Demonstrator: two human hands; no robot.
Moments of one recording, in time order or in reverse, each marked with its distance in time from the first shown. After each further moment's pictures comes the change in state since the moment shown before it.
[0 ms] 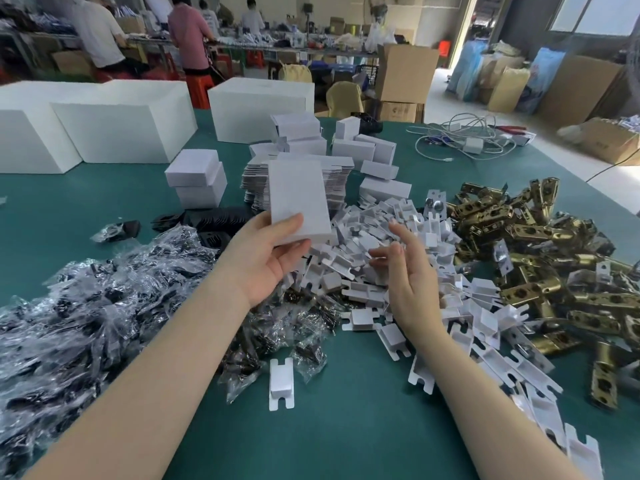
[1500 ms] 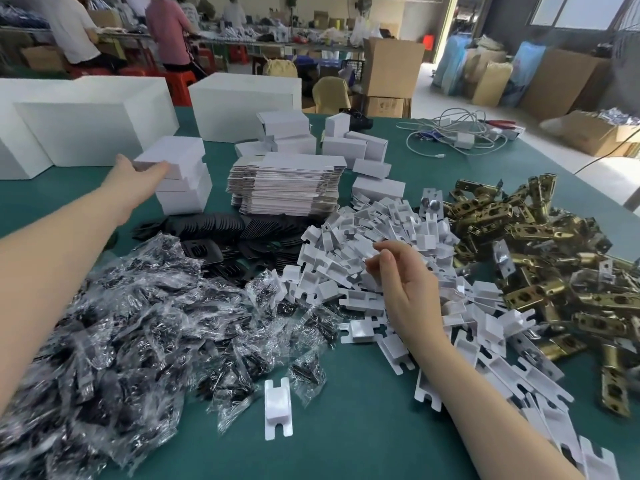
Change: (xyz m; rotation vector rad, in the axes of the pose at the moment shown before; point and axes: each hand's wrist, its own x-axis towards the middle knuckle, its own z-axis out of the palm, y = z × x) left_hand 0.145 0.137 -0.128 1.178 0.597 0.249; right_hand 0.003 0.004 0.002 -0.144 0.017 -0.002
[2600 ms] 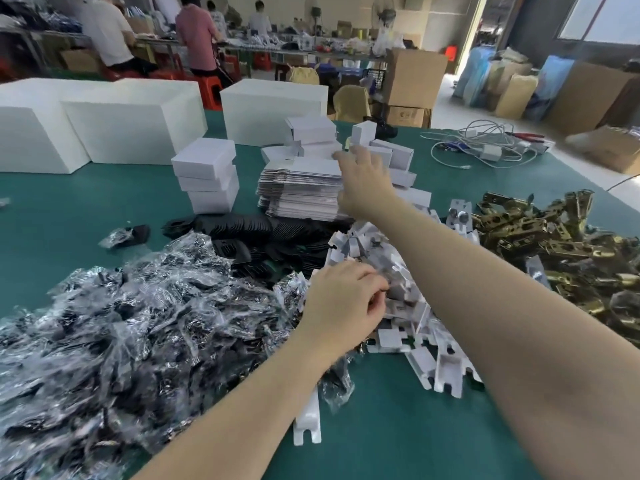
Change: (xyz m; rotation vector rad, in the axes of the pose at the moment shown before) left_hand -0.242 0.016 0.145 0.293 -0.215 1.023; right_hand 0.173 -0.040 0.089 -1.044 -0.419 -0.168
